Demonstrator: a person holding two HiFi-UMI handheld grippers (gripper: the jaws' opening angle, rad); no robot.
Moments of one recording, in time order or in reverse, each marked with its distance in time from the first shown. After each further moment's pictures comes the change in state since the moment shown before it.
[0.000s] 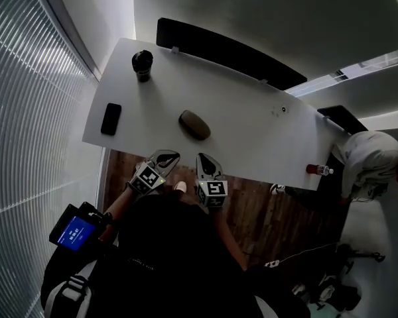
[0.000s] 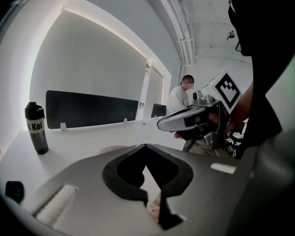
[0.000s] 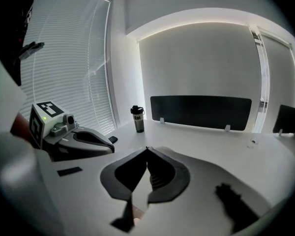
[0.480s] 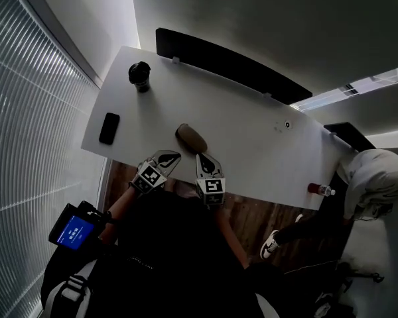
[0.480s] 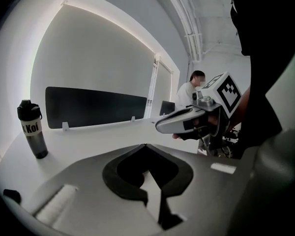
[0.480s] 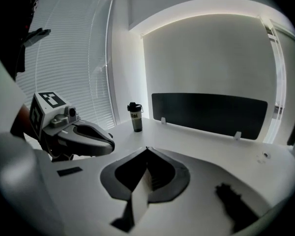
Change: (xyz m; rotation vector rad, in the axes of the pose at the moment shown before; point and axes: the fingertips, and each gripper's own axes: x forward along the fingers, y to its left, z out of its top) left arm 0.061 0.035 0.013 -0.024 0.046 0.067; right arm 0.051 -0.058 0.000 -0.110 0.021 0.107
